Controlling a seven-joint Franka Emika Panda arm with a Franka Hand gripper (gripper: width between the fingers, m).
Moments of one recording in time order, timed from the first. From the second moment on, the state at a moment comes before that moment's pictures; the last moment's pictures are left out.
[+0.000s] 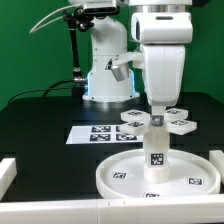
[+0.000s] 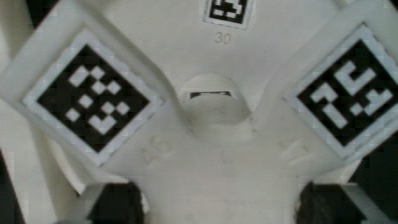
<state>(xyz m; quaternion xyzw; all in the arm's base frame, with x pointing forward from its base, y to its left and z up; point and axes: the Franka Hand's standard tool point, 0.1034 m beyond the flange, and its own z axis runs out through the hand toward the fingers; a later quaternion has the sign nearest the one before) 0.563 0.034 0.105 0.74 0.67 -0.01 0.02</state>
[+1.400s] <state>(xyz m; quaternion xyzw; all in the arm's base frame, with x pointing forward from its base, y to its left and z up) 0.559 0.038 0.105 1.00 0.09 0.00 0.00</state>
